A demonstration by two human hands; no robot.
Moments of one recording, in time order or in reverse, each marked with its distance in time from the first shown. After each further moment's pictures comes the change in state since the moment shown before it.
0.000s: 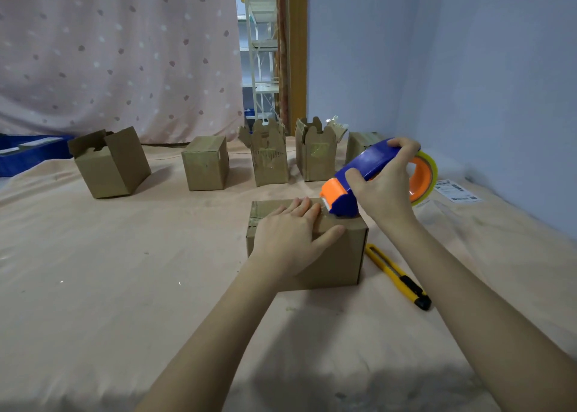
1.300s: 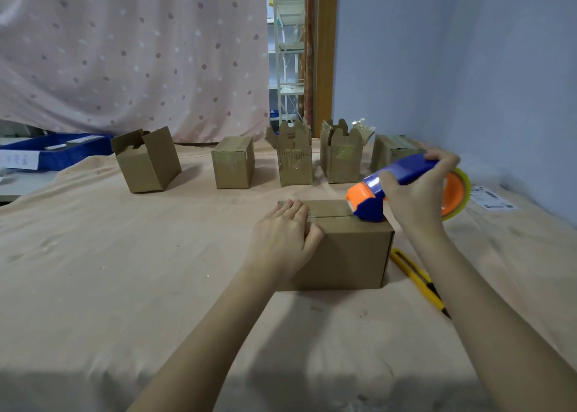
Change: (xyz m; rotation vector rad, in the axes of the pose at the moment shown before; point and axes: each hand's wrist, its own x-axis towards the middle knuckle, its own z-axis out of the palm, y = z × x) left_hand -0.021 -0.037 0.010 -0.017 0.182 -0.121; right_hand -0.007 -0.006 0.003 0.134 0.097 0.069
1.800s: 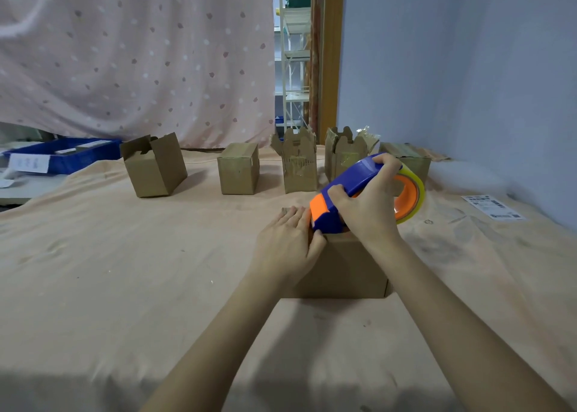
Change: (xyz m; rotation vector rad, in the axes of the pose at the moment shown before) left_hand 0.001 -0.003 0.000 -0.012 -0.057 0.045; right_hand -0.027 -0.022 0.043 -0.088 -0.238 -0.065
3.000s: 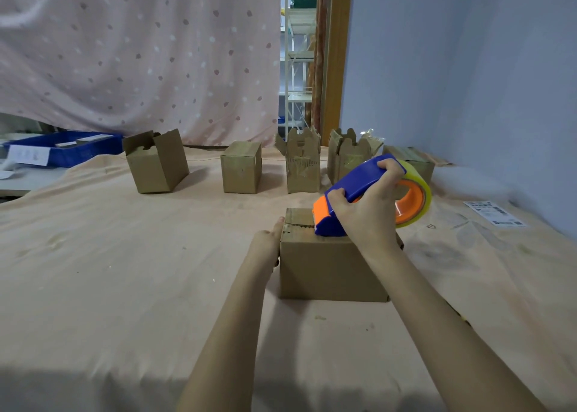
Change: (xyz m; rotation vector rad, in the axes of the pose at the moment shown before) left_hand 0.017 -0.033 0.023 -1.104 -0.093 -0.921; right_hand -0.006 0.003 0.014 -0.092 0.089 -0.073
